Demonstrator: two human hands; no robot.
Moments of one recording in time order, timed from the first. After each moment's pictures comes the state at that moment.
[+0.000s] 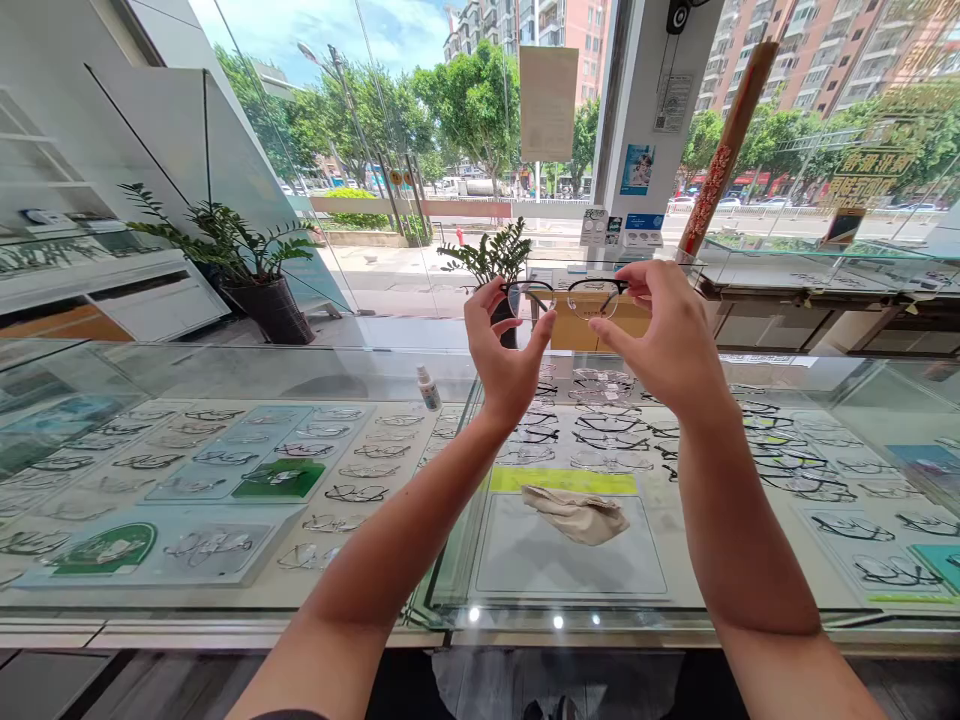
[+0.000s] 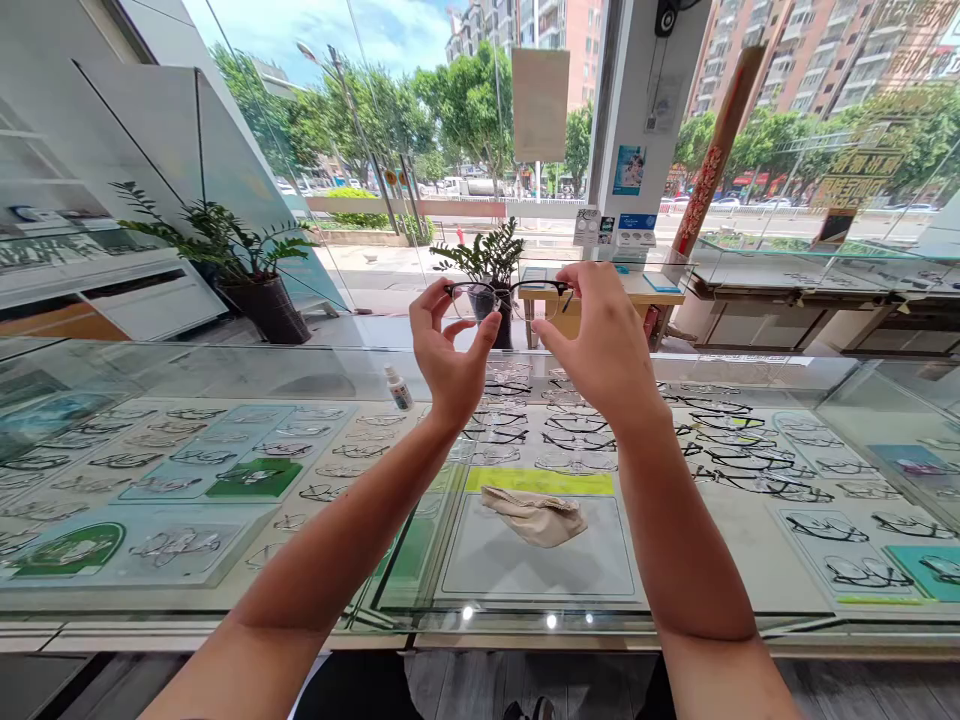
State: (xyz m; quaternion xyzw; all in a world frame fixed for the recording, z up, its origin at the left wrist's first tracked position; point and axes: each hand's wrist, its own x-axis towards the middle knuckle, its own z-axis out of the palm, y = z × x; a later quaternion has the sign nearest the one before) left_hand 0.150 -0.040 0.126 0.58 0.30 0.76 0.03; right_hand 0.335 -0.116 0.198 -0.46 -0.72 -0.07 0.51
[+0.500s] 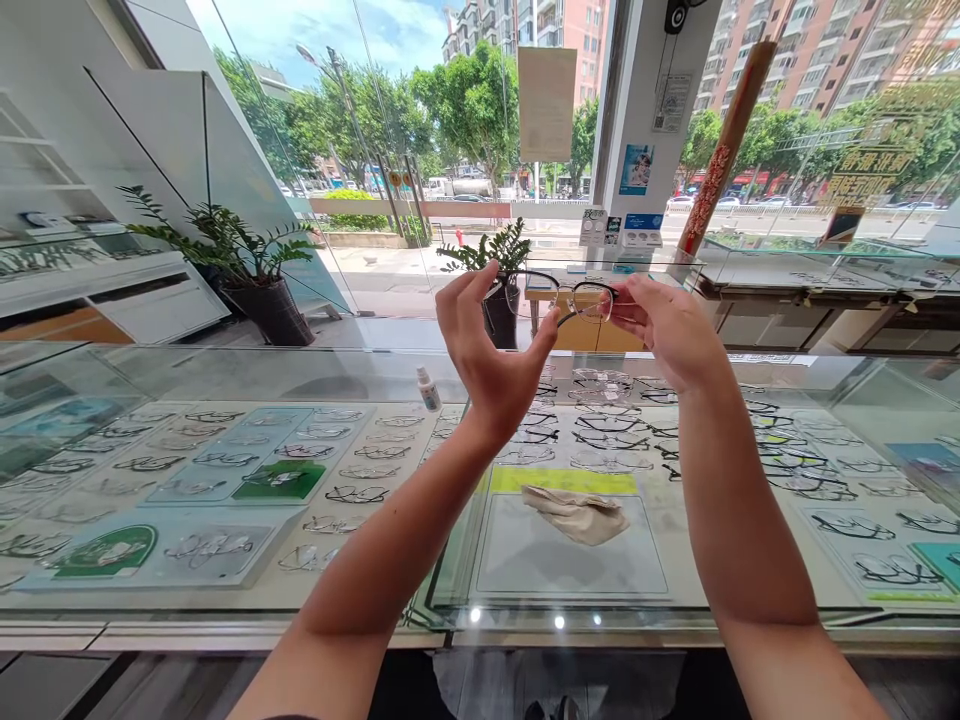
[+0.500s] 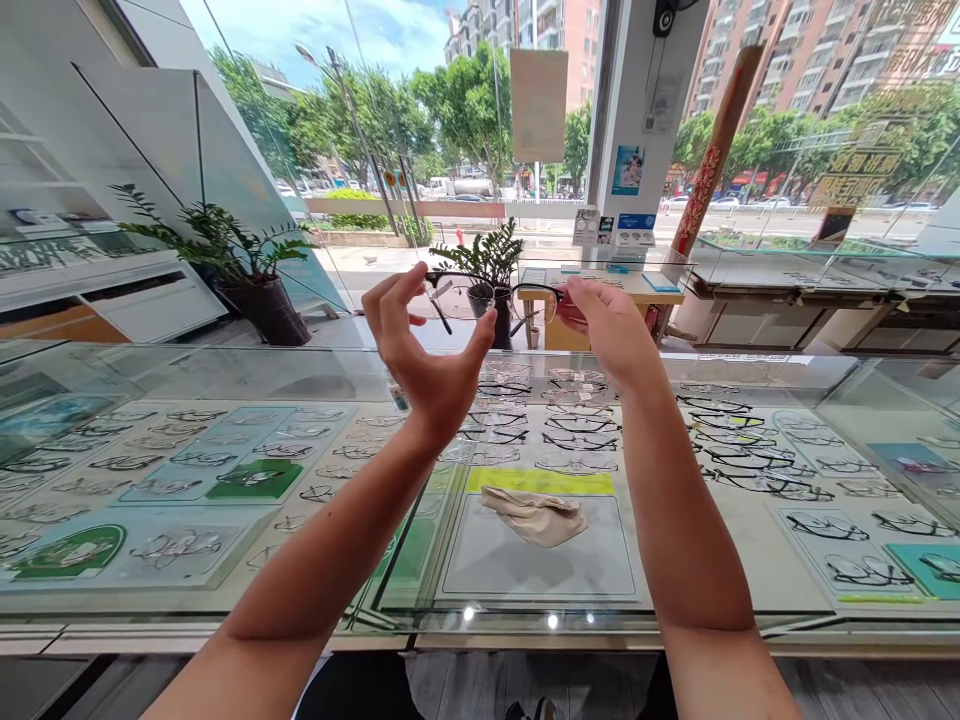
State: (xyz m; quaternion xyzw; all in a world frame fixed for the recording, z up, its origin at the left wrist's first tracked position) left_hand 0.136 -0.076 0.154 0.59 0.30 0.73 -0.16; right_hand 0.352 -0.074 0.187 -0.39 -0.63 0.32 0.59
